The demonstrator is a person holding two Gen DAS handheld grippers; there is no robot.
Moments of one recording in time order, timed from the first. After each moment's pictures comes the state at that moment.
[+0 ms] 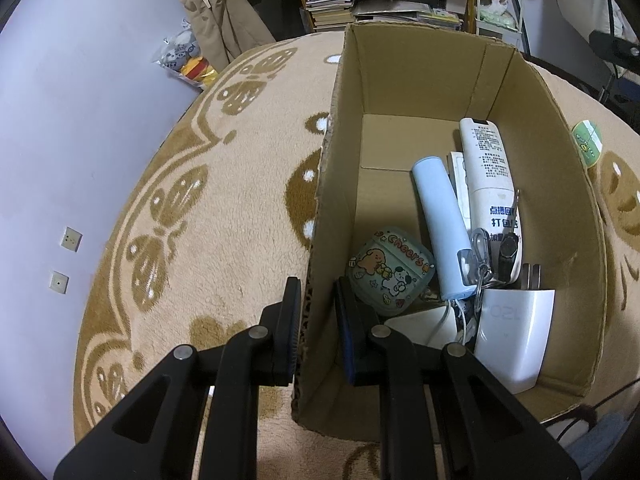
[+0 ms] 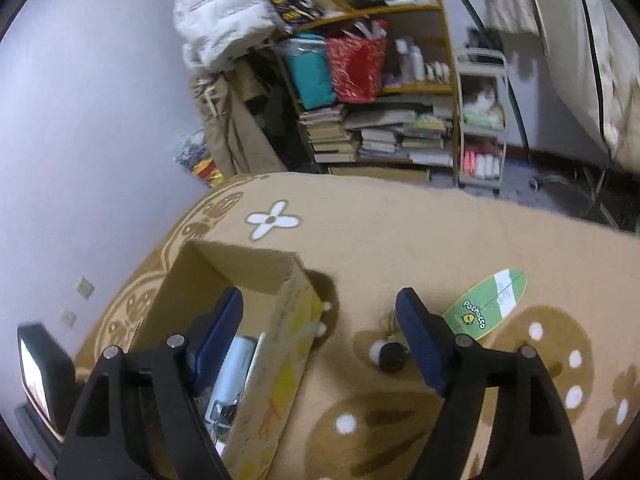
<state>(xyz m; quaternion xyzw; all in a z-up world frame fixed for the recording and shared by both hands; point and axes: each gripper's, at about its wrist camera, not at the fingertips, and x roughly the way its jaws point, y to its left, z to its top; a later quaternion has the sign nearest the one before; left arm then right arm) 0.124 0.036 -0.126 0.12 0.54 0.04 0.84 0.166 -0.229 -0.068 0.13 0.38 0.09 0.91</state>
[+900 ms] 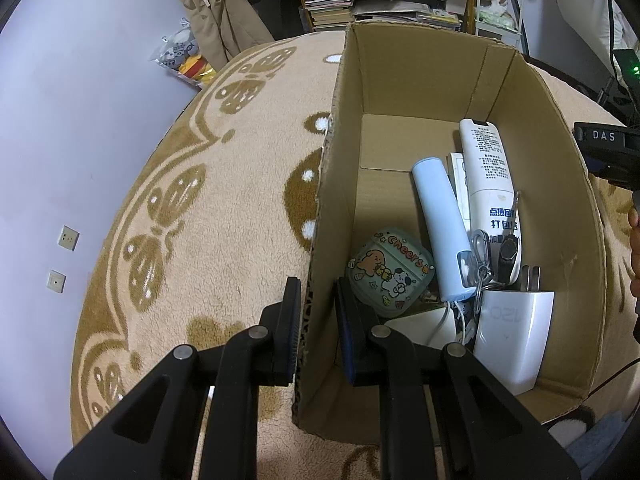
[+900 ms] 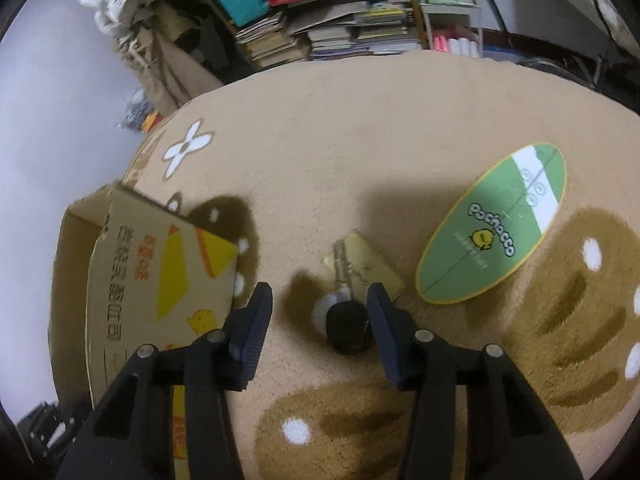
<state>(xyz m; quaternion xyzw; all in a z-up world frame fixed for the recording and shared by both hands) 0.126 0.036 -0.126 0.12 0.54 0.03 0.83 0.214 -0.265 -0.184 0.20 0.53 0.06 0.83</state>
